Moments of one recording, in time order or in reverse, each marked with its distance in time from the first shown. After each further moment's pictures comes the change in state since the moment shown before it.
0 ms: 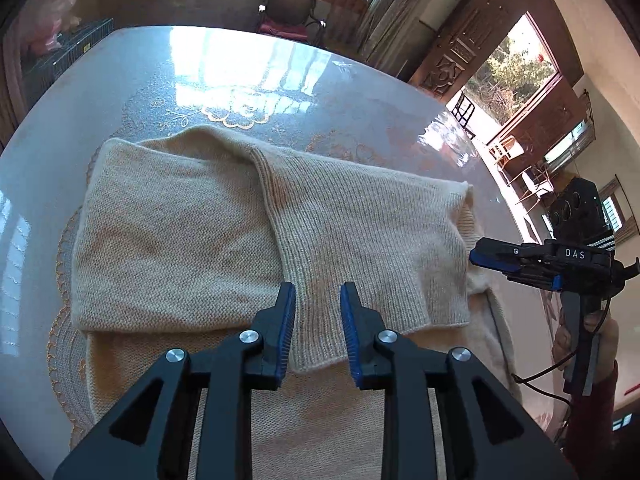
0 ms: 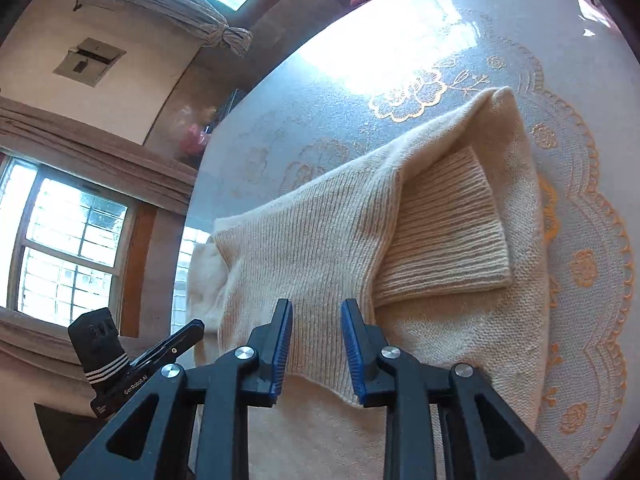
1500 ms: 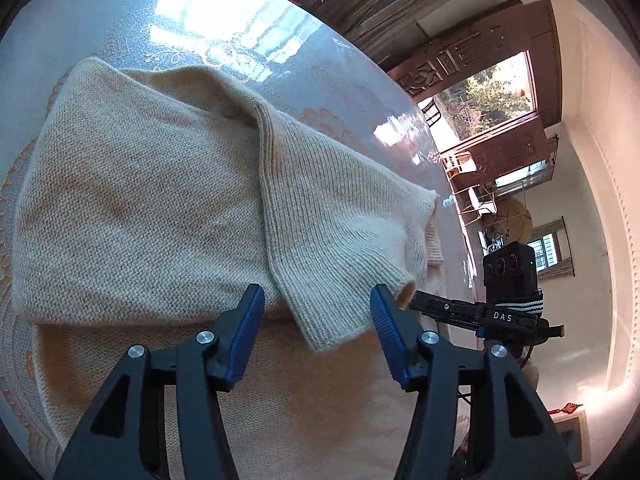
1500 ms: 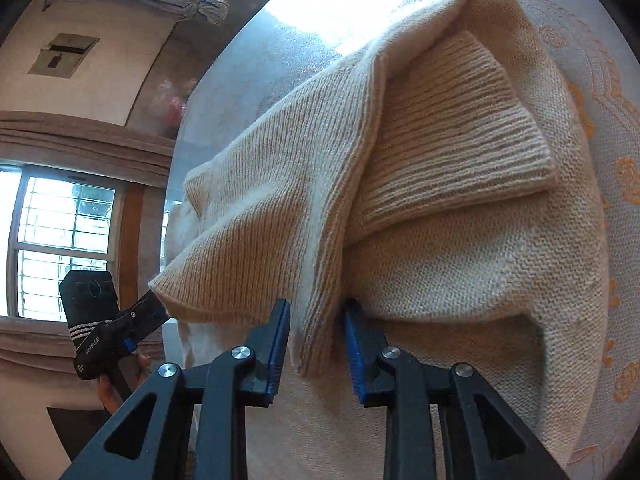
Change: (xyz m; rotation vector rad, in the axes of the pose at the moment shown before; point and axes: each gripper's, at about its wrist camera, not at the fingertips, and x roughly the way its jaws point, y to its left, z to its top) left arm 0.017 0.044 0.008 -0.201 0.100 -0.300; right arm 0.065 0.024 -0.024 0.050 0.113 -0.006
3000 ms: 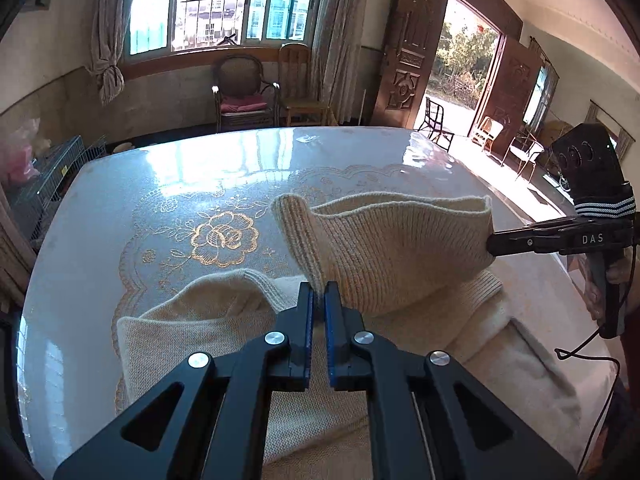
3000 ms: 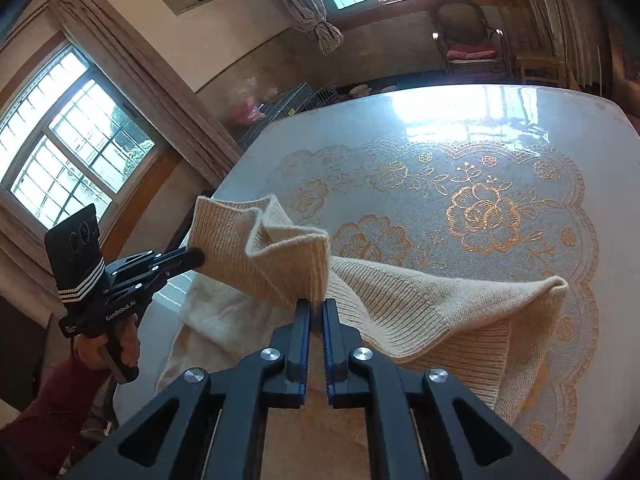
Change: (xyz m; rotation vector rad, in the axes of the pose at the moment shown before) left arm -0.032 -0.076 0.041 0.564 -0.302 0.362; right arm -0.046 0.076 0.060 -0.482 -0.188 -0.037
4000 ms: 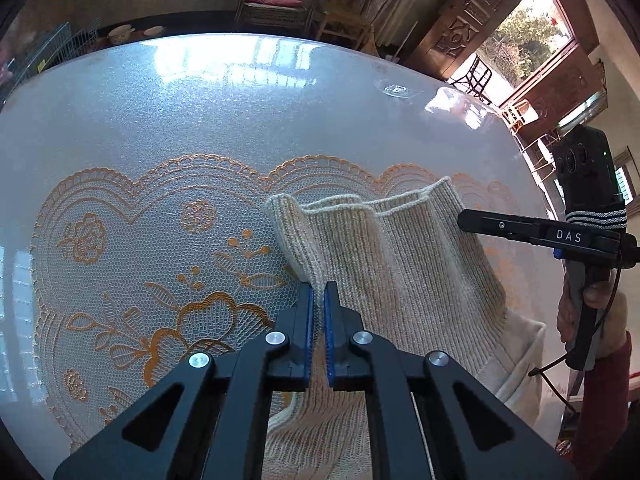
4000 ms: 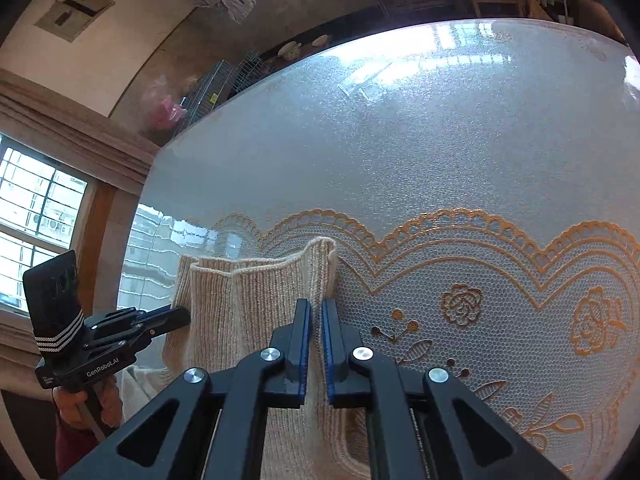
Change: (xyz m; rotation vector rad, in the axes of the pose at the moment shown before) left arm 0.206 0.065 0.104 -0.265 0.378 -0.091; right arm 0.123 -0.183 0.155 0.258 0.178 -0.042
